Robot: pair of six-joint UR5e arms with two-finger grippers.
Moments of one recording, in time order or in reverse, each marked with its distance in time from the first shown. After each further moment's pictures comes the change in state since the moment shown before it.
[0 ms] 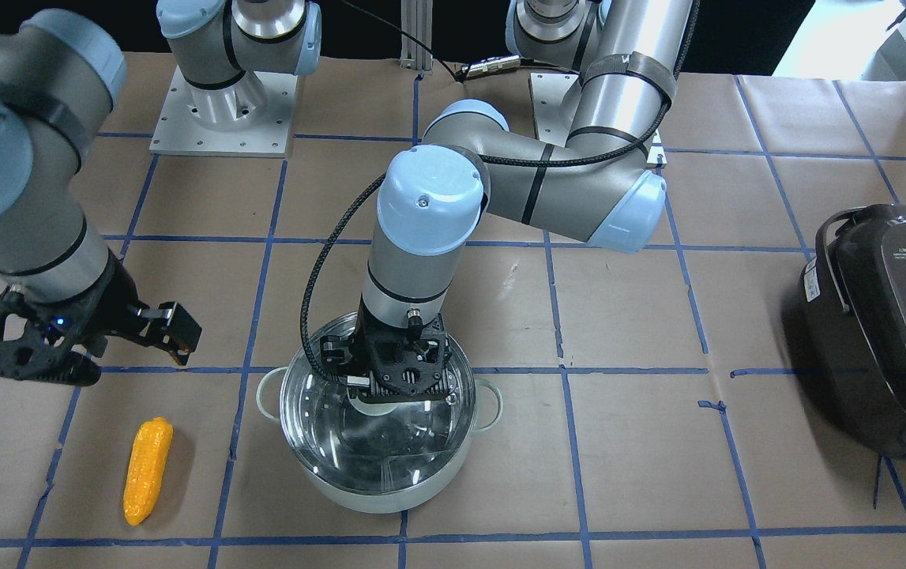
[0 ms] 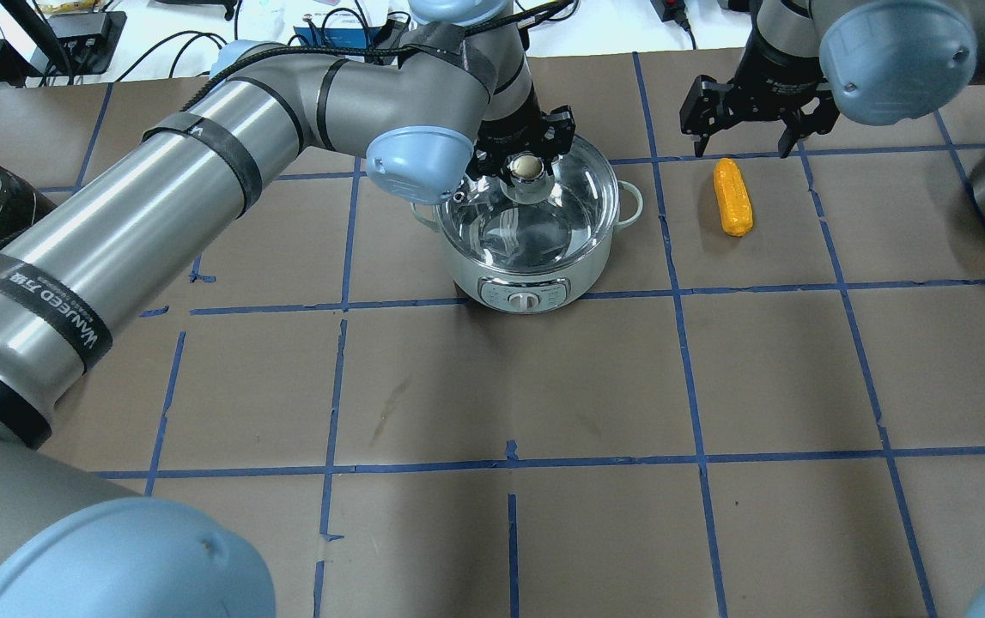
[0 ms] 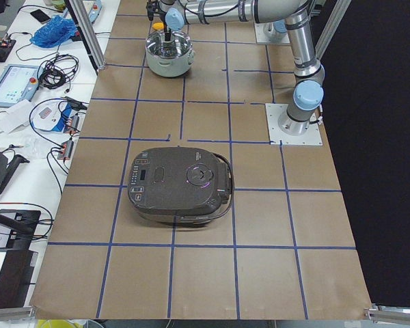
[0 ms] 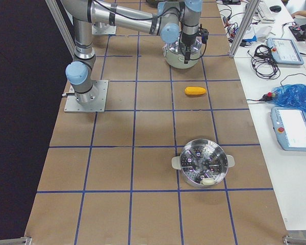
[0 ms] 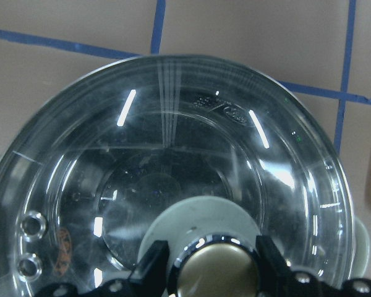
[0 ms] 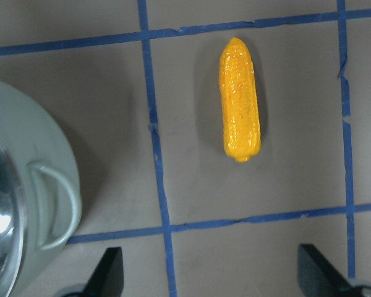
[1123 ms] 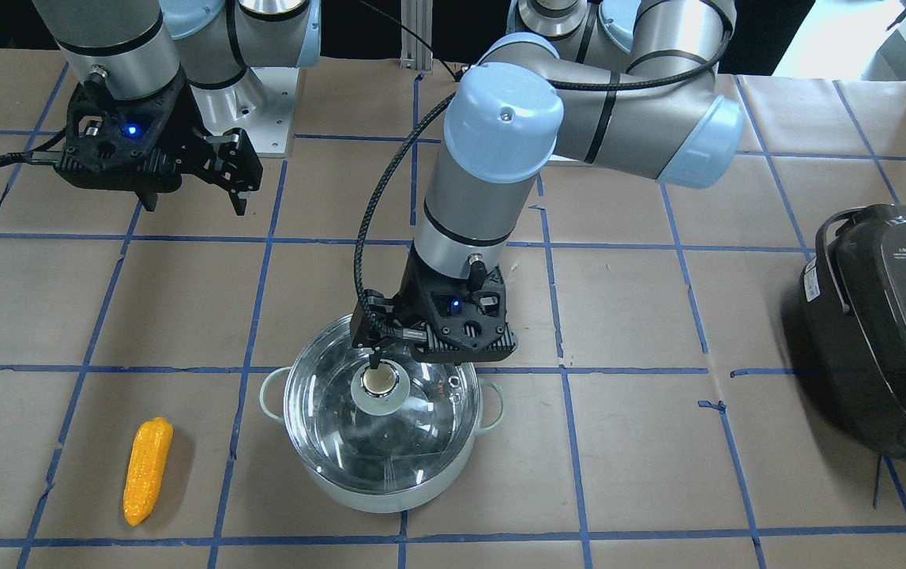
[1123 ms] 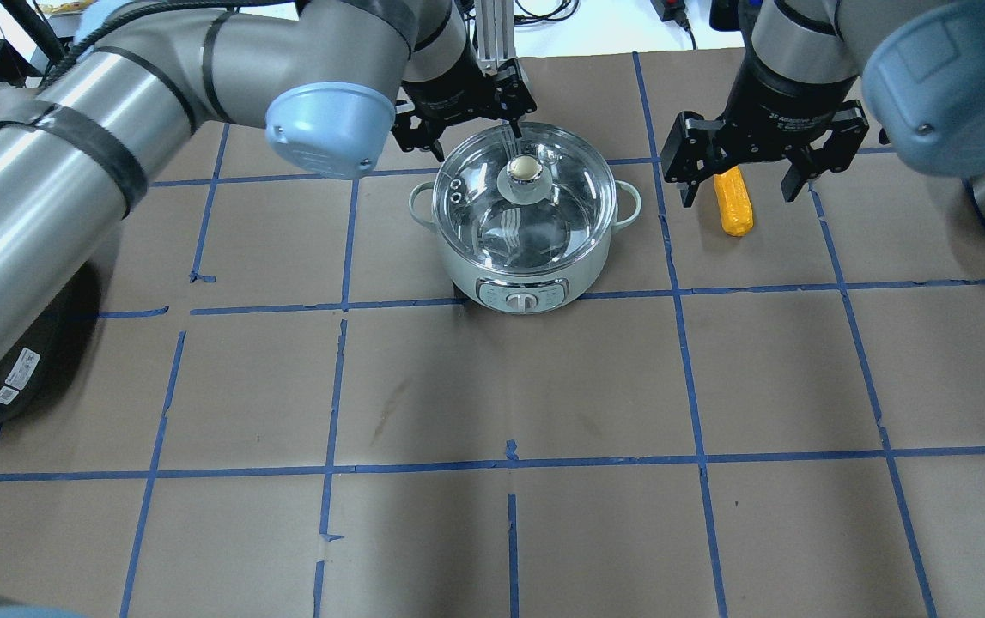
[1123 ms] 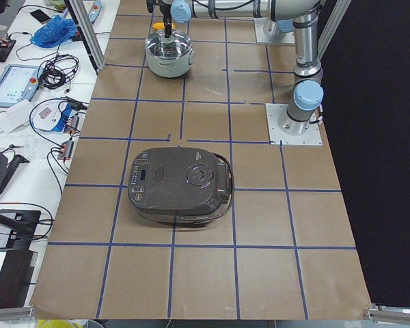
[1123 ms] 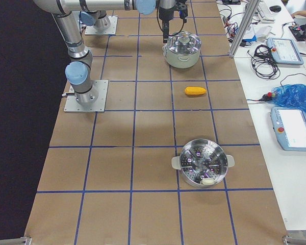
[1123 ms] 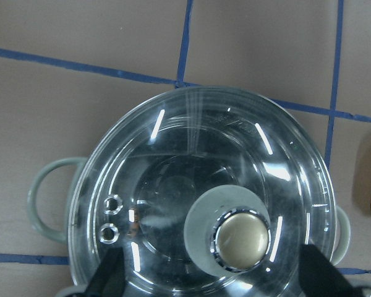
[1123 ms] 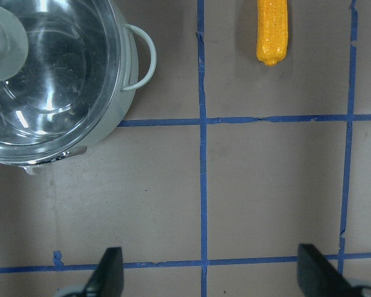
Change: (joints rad) left arm 0.047 0.102 -0.027 -0.035 -0.009 0.034; right arm 0.141 -0.290 0.043 0.267 -0.016 0.060
